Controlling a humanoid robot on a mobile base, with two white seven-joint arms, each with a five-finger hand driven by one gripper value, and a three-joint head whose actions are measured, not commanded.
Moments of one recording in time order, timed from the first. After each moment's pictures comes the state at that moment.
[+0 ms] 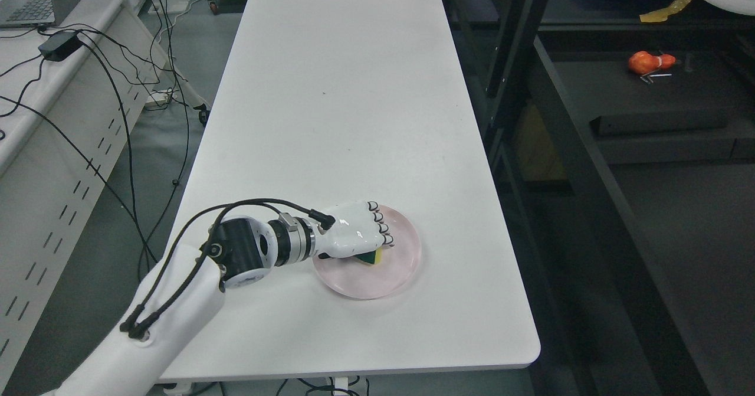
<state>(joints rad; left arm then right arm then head) -0.70 0.31 -0.65 -1.49 -1.17 -0.60 -0.58 -0.07 0.00 -0.21 0.00 -0.11 0.08 -0.04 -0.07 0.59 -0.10</state>
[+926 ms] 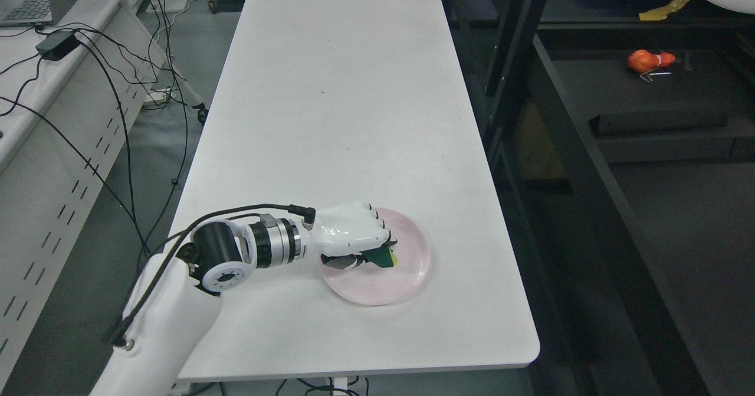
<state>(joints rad) -0.59 0.20 -0.36 -1.48 -0.82 -0.68 -0.71 -0.07 0.00 -0.21 0.00 -0.11 0.08 -0.04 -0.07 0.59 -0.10</state>
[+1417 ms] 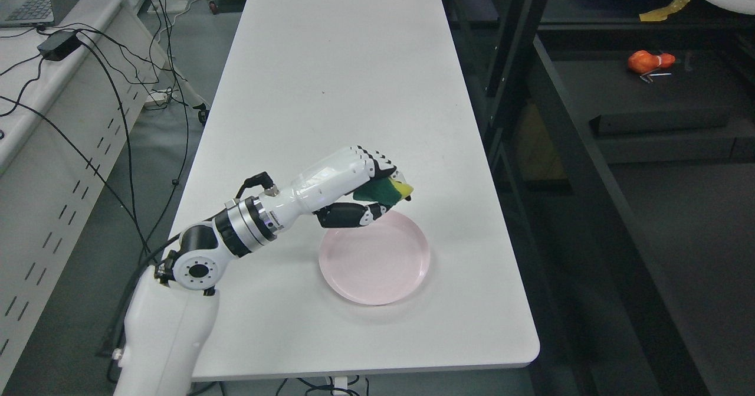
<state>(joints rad) -0.51 0.08 -0.16 -1.48 -0.28 -0.66 -0.54 -0.07 0.00 -0.21 0.00 -0.11 0.08 -0.04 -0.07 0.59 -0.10</state>
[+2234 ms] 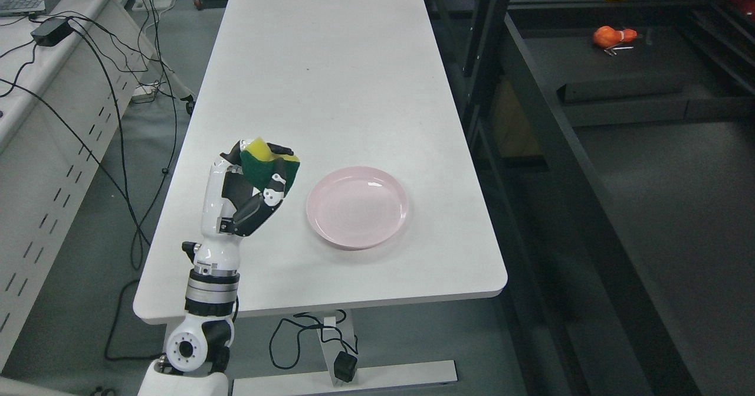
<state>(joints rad) -0.22 0.02 -0.10 -1.51 0.23 -0.58 -0.15 -0.07 0.00 -0.21 0.00 -0.11 0.08 -0.04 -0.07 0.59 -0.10</state>
